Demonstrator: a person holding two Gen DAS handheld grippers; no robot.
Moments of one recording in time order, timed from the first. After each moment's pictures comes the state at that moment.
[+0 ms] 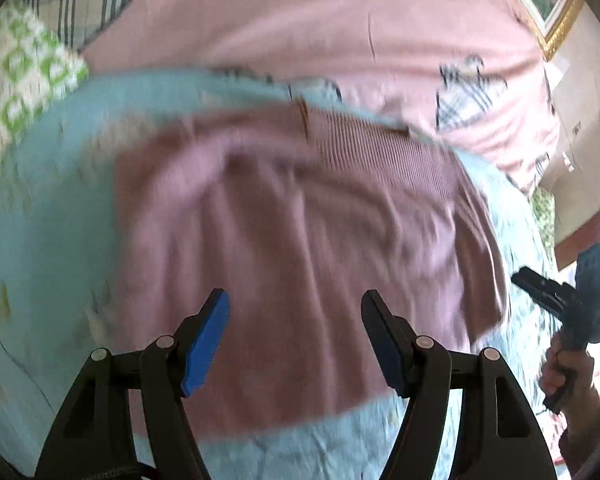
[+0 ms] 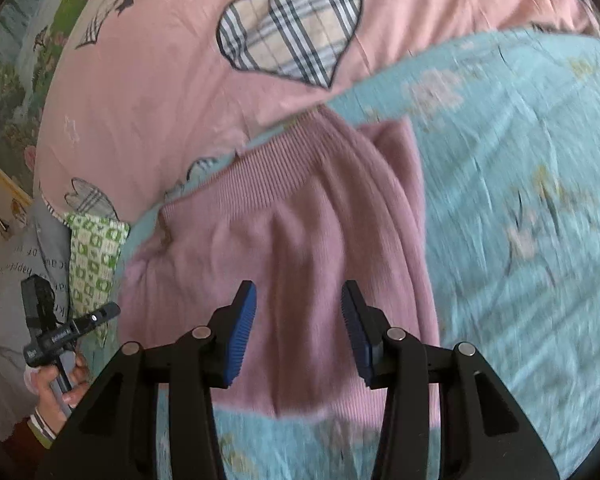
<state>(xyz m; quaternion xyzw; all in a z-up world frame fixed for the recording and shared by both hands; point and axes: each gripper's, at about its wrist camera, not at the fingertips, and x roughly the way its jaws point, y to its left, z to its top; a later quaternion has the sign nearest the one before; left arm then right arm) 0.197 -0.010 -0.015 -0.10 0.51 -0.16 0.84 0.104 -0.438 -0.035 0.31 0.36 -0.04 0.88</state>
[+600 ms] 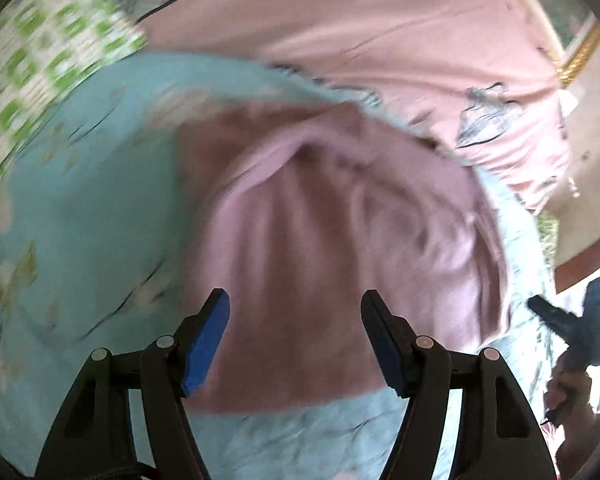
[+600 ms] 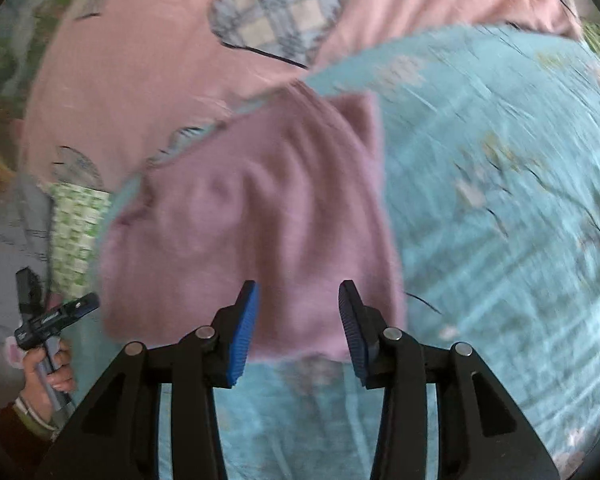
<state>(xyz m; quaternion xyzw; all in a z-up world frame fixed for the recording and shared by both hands) 0.195 0.027 -0.014 -0.13 0.50 -0.14 0.84 0.078 -0.425 -0.030 0.28 0.38 -0.05 0.88</state>
